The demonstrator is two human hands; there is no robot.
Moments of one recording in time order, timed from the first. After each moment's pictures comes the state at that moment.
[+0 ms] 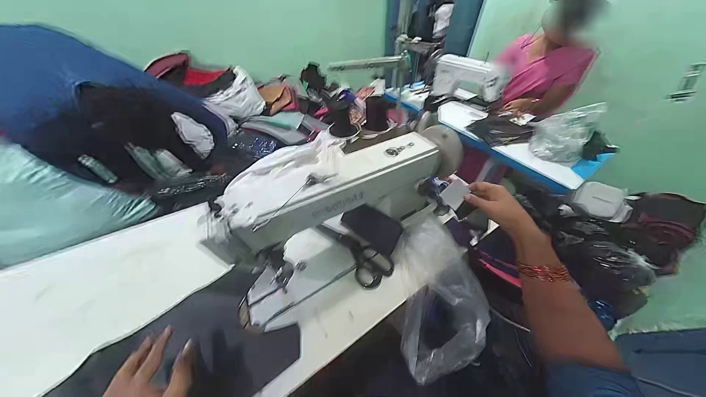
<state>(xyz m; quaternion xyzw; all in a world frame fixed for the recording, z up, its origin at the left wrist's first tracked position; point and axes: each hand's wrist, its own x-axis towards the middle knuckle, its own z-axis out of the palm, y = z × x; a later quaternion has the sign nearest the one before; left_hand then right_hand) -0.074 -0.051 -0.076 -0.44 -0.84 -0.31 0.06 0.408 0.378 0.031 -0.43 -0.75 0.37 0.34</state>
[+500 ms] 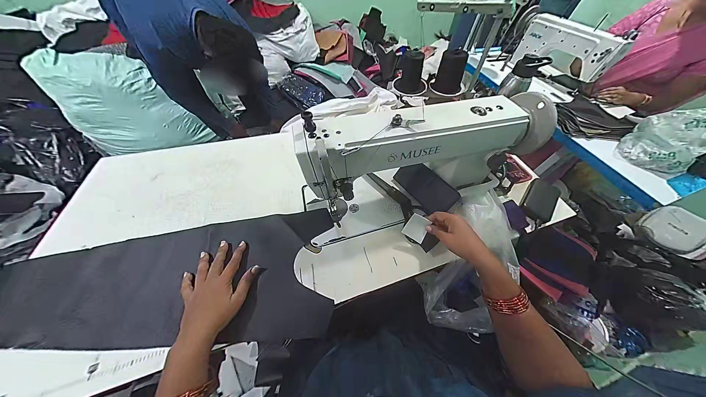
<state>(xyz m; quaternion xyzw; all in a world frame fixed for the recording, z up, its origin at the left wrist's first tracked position) -0.111 -0.097 -0.120 -0.44 -0.88 -0.16 0.05 0.264 0.255 -0.033 -0.38 -0.82 0.41 0.10</state>
